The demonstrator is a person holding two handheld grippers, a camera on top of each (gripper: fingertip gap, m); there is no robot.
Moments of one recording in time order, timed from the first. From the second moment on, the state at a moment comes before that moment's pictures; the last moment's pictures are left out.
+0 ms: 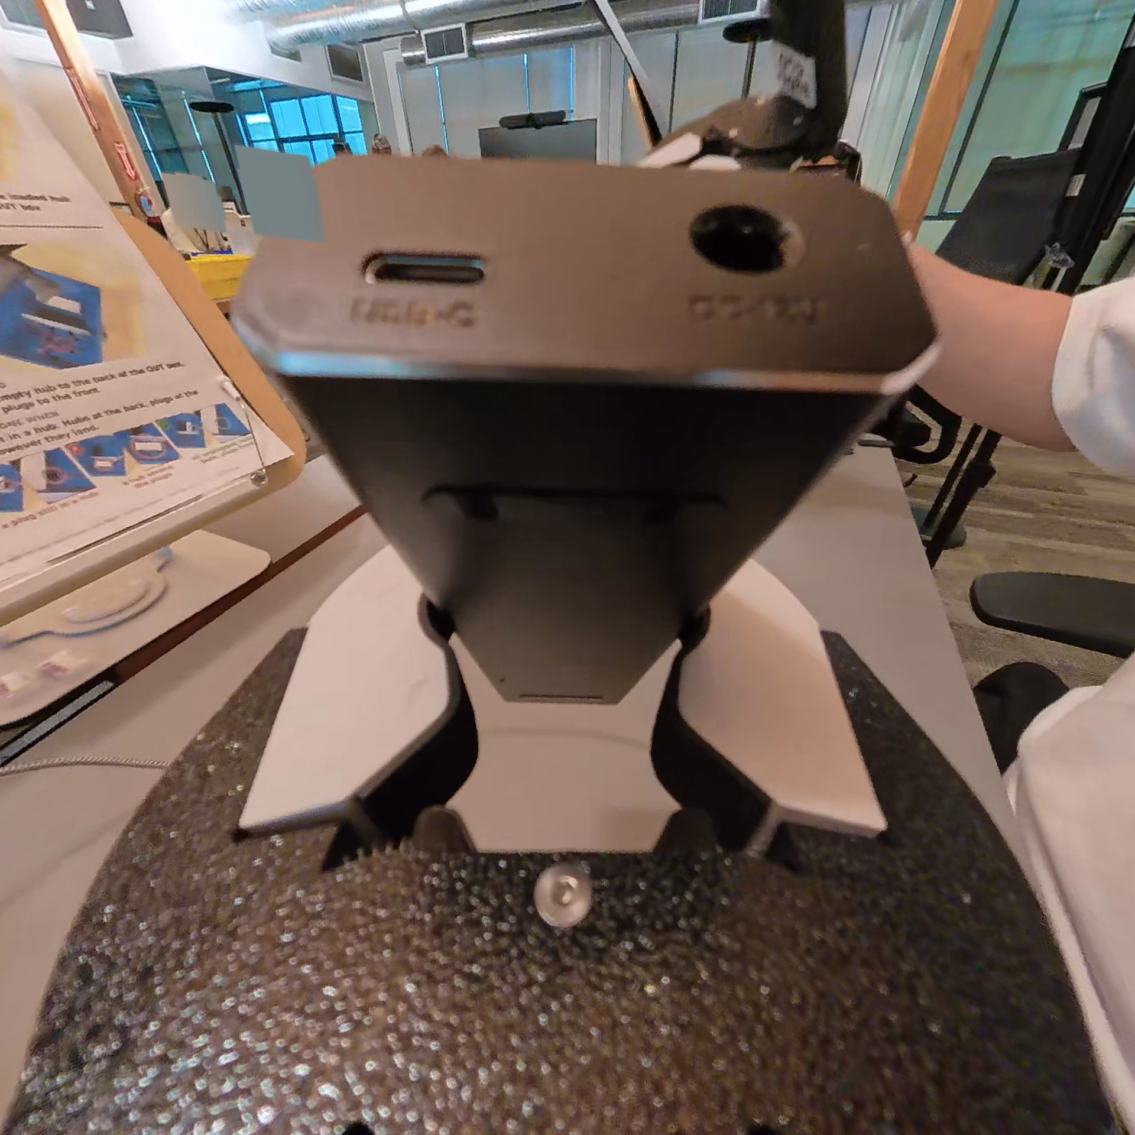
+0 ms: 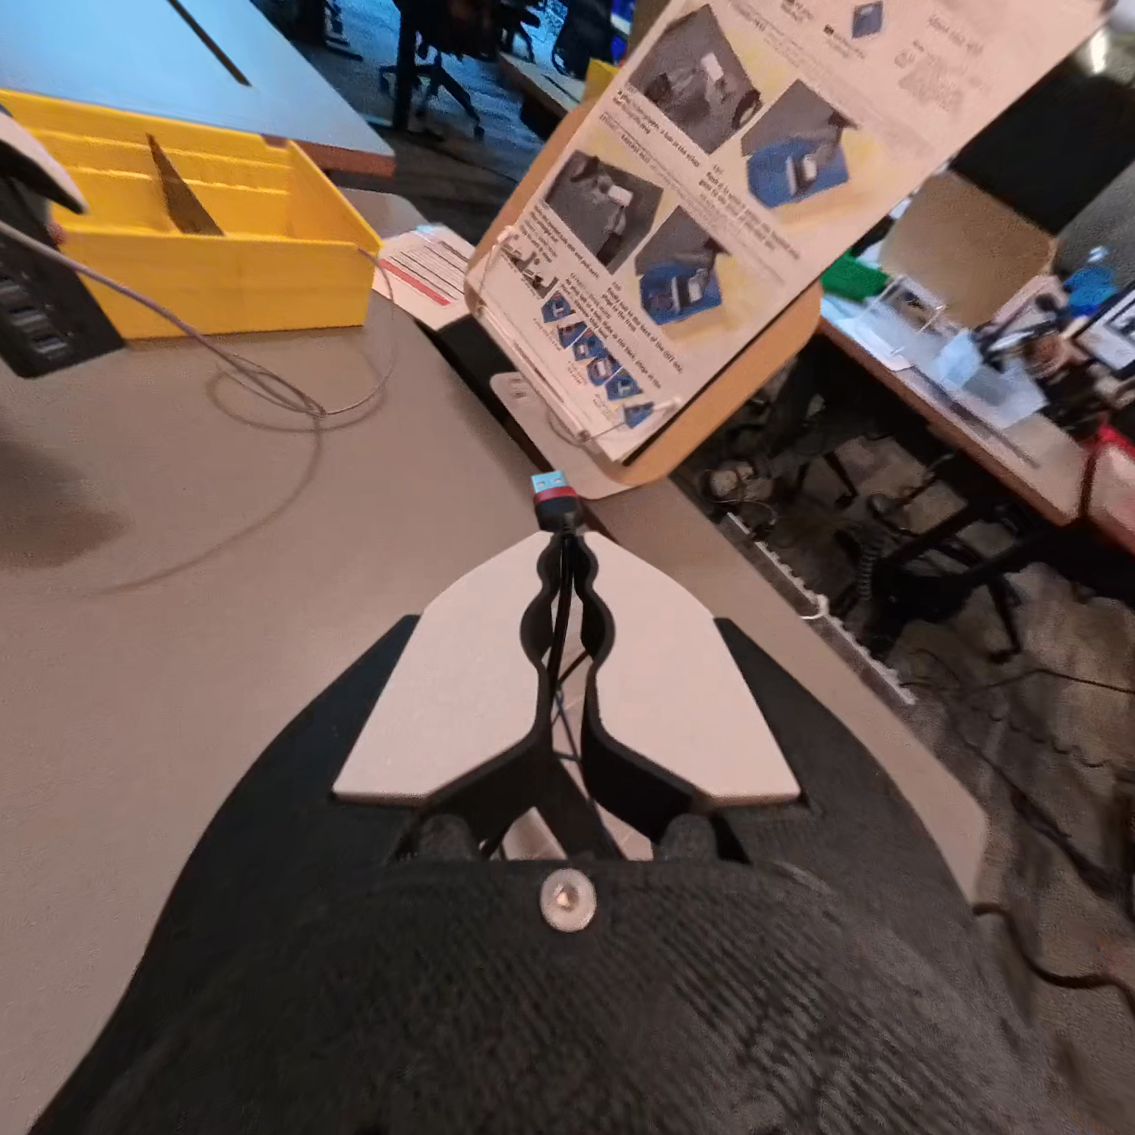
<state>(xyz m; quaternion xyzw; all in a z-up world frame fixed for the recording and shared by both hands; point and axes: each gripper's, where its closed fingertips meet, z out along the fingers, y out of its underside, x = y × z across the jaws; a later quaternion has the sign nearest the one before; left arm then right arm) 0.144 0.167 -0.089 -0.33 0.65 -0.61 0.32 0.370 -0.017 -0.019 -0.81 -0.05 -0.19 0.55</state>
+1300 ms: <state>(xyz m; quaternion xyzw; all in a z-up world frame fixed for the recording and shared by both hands) 0.146 0.083 -0.114 -0.22 0.75 -0.58 0.22 0.130 0.094 -0.104 -0.76 -0.23 0.06 0.60</state>
